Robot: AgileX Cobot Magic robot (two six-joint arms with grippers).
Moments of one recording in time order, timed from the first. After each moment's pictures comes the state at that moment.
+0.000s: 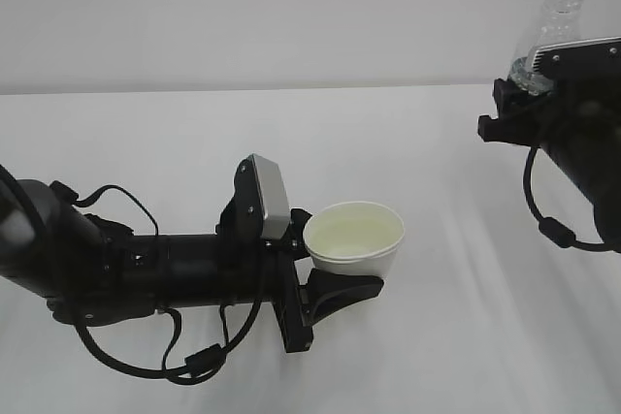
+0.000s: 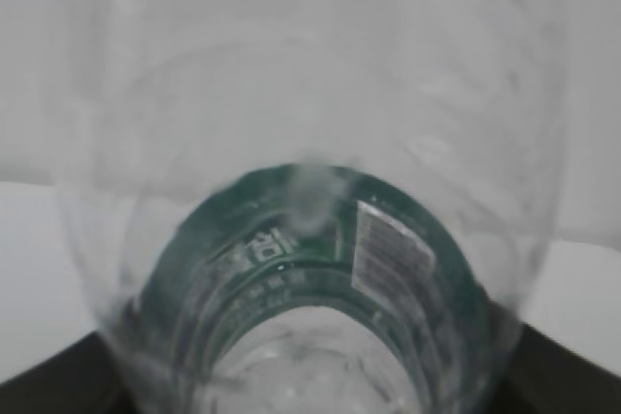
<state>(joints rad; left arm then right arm) -0.58 2.15 -0.83 0.85 -1.13 -0.24 0.16 1.90 -0.73 0.16 -0.96 -0.25</state>
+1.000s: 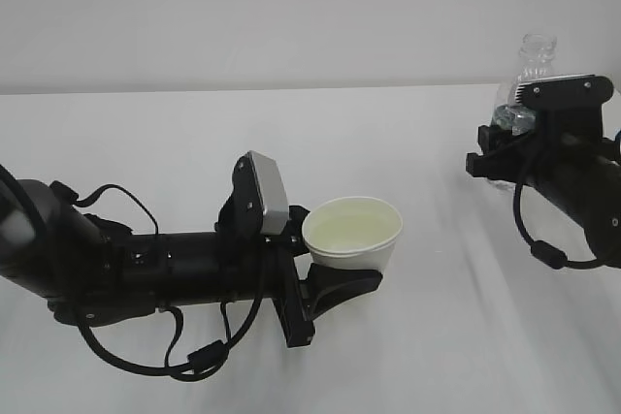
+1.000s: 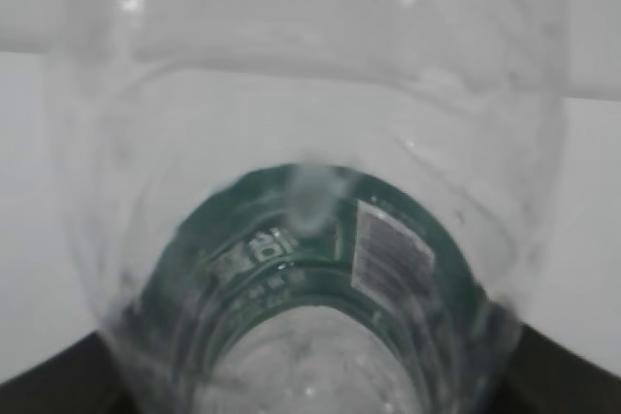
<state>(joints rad) -0.58 2.15 -0.83 0.82 -1.13 -0.24 0.16 1.95 -0.73 0.13 -0.81 -0.18</state>
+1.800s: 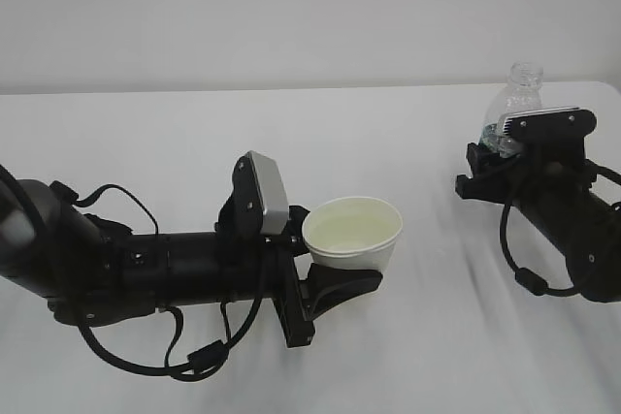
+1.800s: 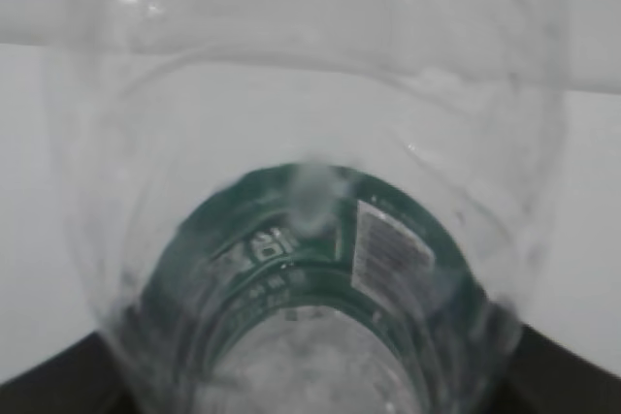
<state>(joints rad) -0.58 2.15 -0.83 0.82 -1.13 -0.24 0.16 2.11 -0.73 0.09 -1.03 -0.13</state>
